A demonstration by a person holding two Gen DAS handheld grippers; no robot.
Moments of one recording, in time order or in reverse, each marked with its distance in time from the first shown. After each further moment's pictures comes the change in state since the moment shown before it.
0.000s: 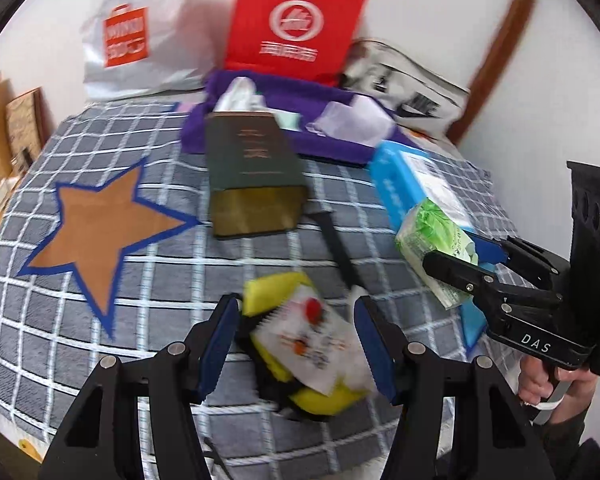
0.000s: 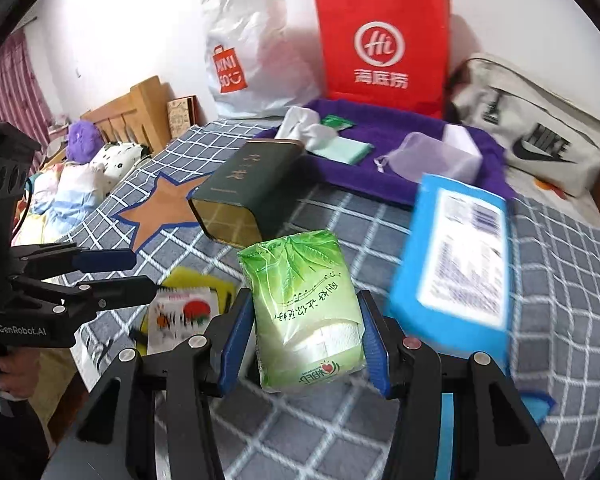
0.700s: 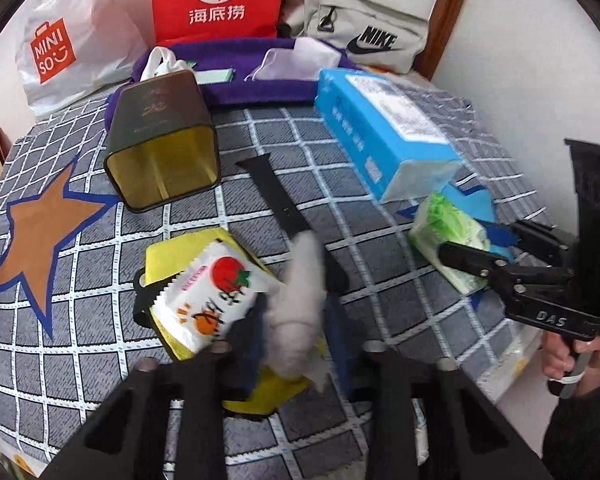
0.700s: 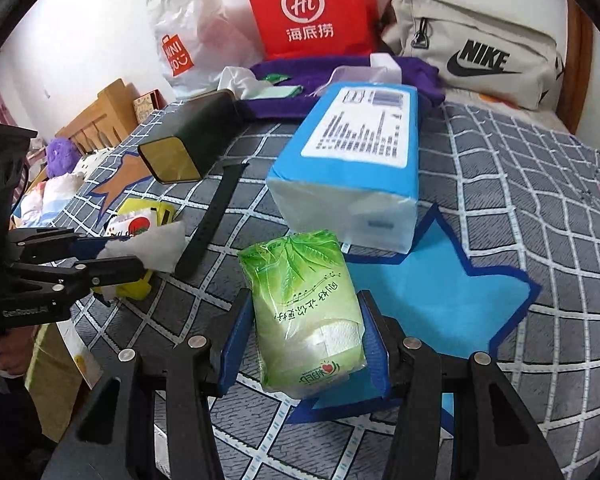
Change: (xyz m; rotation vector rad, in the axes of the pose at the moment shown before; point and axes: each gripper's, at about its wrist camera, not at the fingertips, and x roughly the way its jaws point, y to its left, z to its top) left arm 0.042 -0.046 -0.023 0.167 0.112 0.036; right arm 0.001 -0.058 -0.070 0.140 0.073 -0.022
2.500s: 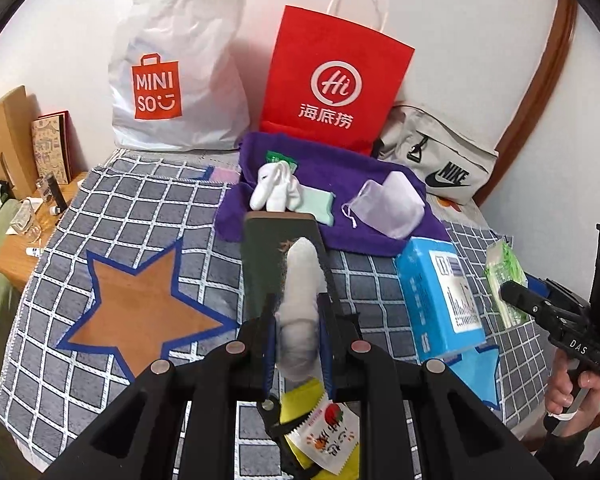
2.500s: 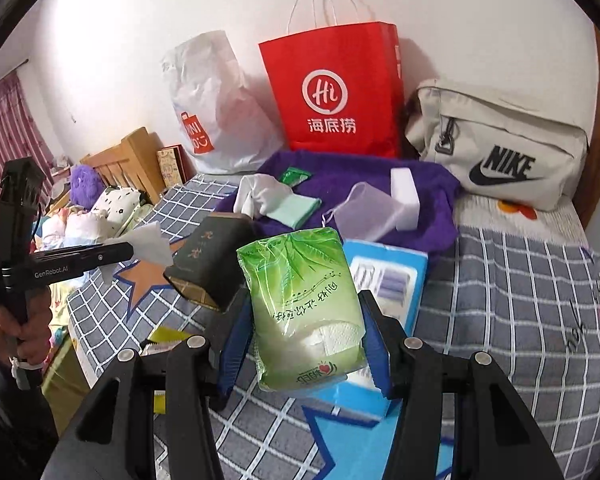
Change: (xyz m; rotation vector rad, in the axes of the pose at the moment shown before) left arm -0.071 0.091 0.086 -0.281 -0.215 0.058; right arm -0.042 0.000 0.130 -0.067 -0.148 0.076
